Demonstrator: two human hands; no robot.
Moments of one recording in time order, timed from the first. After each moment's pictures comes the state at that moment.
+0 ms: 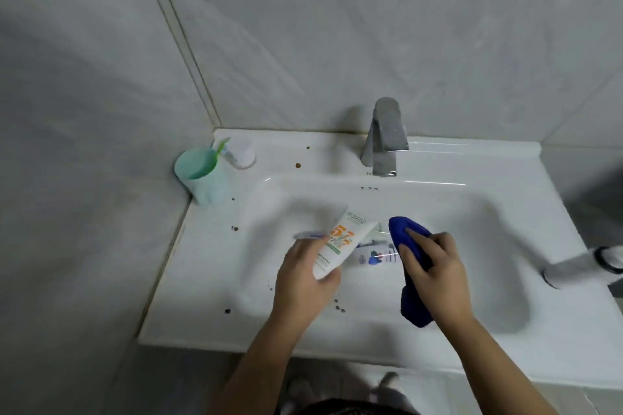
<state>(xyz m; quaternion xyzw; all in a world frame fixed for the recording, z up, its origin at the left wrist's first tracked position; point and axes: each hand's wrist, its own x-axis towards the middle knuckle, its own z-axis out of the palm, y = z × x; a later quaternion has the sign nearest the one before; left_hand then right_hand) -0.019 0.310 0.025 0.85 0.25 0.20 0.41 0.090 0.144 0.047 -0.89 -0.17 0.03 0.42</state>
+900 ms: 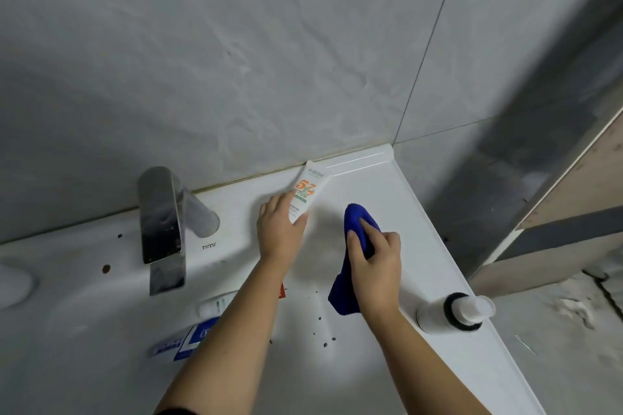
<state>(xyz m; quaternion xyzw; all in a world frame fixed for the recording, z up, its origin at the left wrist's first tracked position) 0.332 0.203 -0.040 0.93 0.17 0.13 0.30 0.284 0.050 0.008 -0.82 0.11 0.00 0.56</state>
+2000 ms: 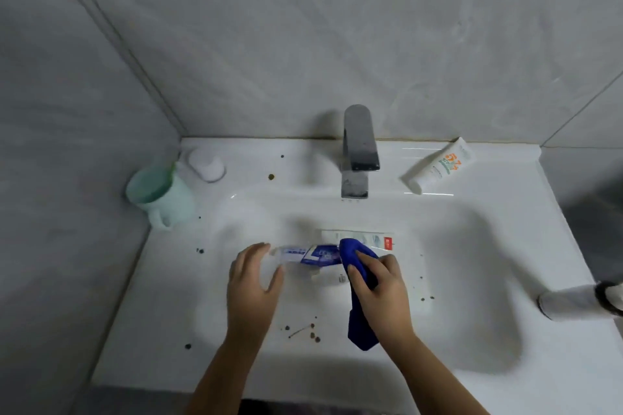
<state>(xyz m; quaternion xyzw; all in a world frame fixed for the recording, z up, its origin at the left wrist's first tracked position) 0.025 0.323 0.006 0.86 0.34 0.22 0.31 0.124 0.162 0.006 -0.87 -0.13 0.14 0.46</state>
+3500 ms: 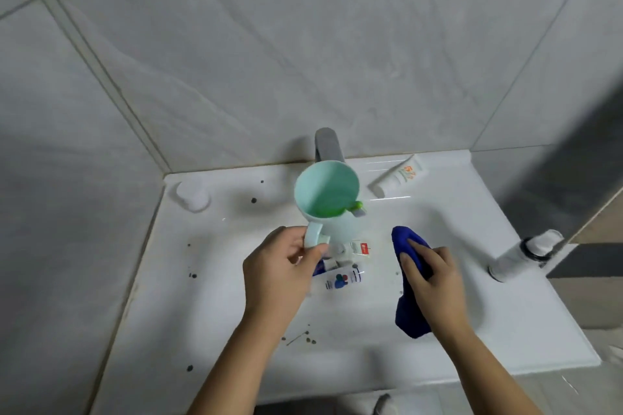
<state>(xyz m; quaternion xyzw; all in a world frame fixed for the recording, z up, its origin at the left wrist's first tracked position) 0.022 0.287 0.129 0.82 0.24 0.21 0.47 0.113 0.095 0.059 -0.87 -0.03 0.01 0.49</state>
